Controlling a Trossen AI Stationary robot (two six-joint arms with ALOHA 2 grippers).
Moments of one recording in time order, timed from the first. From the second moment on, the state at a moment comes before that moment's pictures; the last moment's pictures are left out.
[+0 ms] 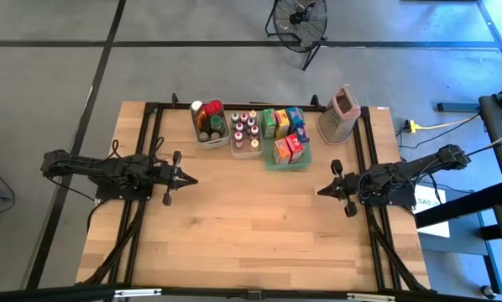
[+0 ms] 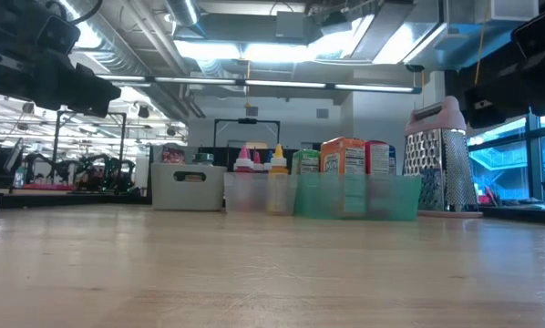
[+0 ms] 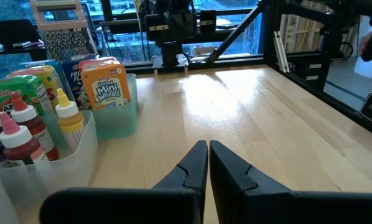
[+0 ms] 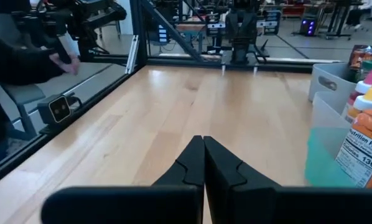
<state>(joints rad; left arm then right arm) -0.07 0.16 0.01 0.01 0.00 0.04 0.34 0.18 0.01 0.03 0.11 0.04</state>
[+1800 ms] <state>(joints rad) -0.07 0.16 0.01 0.01 -0.01 0.04 0.33 0.00 0.01 0.04 0.10 0.07</state>
